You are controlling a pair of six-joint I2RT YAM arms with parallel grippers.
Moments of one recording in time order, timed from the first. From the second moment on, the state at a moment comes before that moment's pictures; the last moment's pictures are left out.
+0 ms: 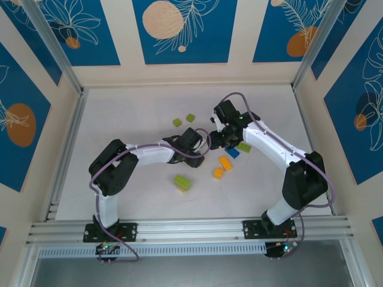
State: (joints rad) left arm -0.82 1.92 1.21 -0.32 -0.04 -0.08; right arm 0.50 1.58 1.30 -0.91 -0.05 0.20
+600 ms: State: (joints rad) left arm -0.44 1.83 1.29 -0.33 -0.04 -0.06; right arm 0.48 1.58 1.32 -0.91 -0.06 0.20
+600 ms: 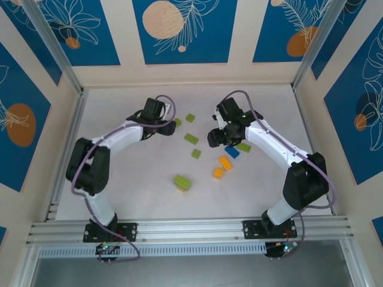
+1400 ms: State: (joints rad) left arm -0.45 2.16 1.56 -0.28 -0.02 0.06; right arm 0.49 1.67 1.34 -0.91 -0.09 0.19
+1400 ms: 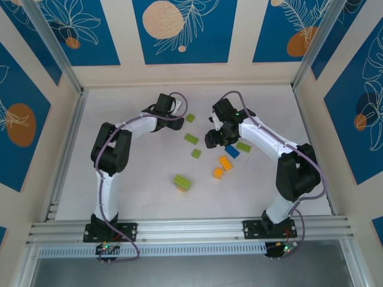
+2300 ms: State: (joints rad) left arm -0.46 2.18 1.56 -0.28 0.01 0.08; right arm 0.51 1.73 1.38 -0.90 -0.14 0.18
